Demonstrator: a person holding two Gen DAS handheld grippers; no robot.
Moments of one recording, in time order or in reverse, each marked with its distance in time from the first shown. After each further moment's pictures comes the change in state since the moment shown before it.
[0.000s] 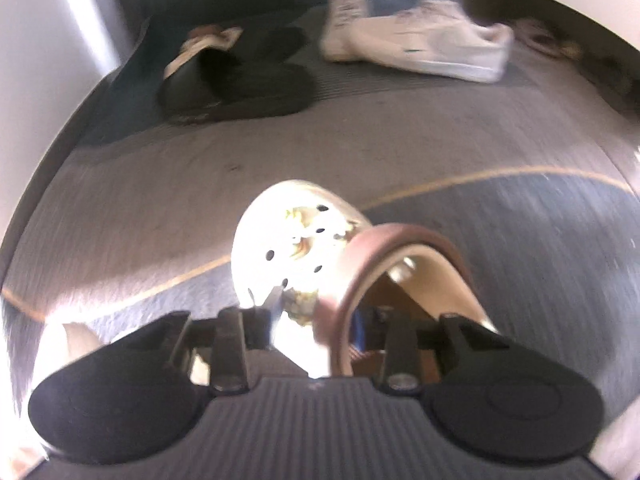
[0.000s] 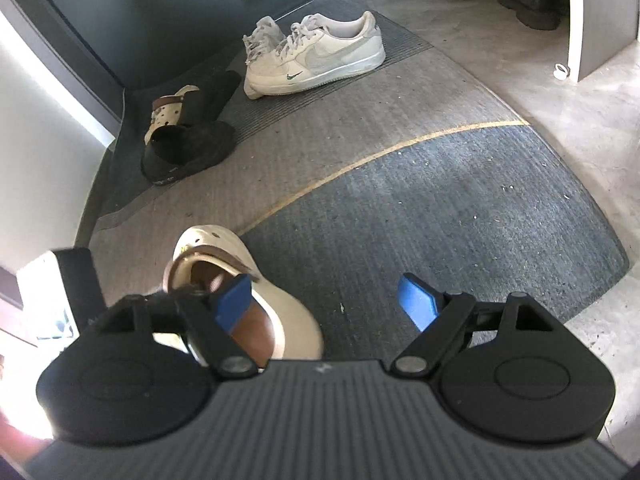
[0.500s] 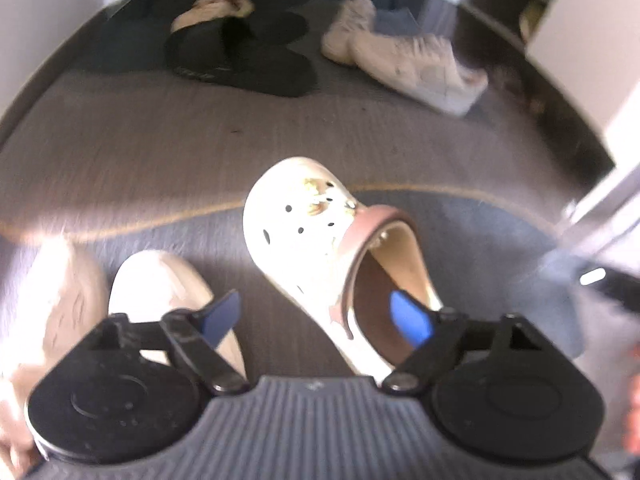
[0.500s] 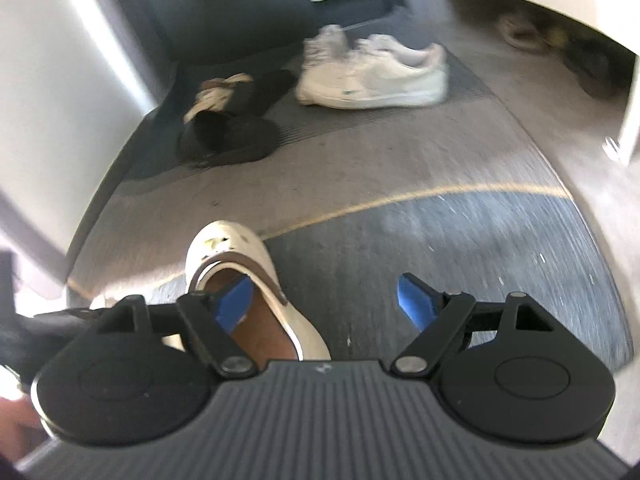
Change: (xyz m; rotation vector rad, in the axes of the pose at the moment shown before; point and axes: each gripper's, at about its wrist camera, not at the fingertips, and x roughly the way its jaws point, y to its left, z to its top) left arm -0.076 0.094 -0.021 -0.266 0.042 -0.287; right arm 0.014 0.028 0.013 -0.327 -0.032 0.100
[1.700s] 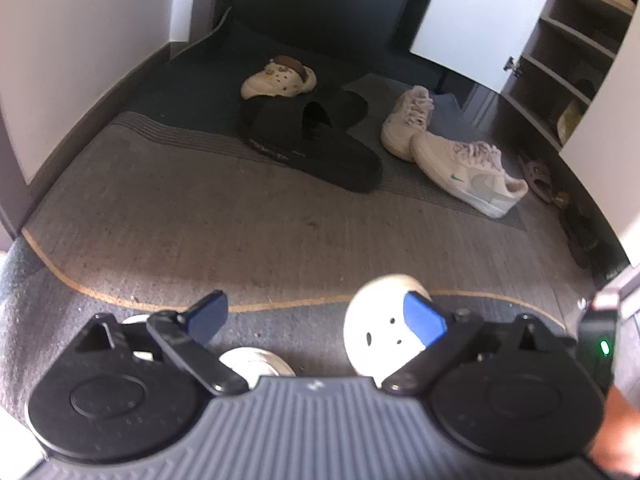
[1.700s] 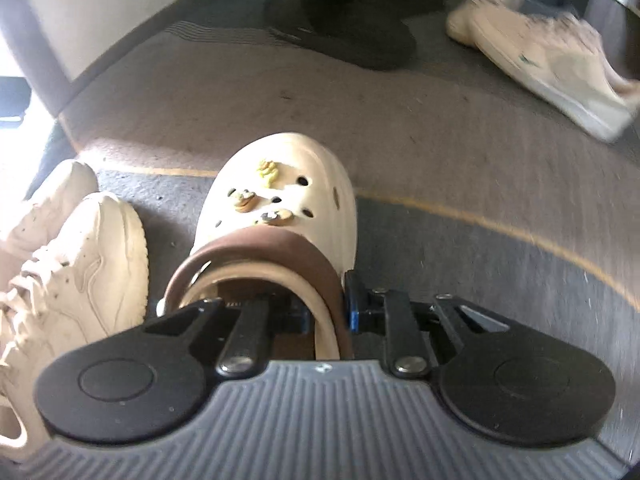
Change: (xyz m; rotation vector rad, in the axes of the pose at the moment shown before) left arm -0.018 0.069 0.053 -0.132 -0.157 0.072; right arm 0.143 0.067 0.012 -0.361 0.280 0.054
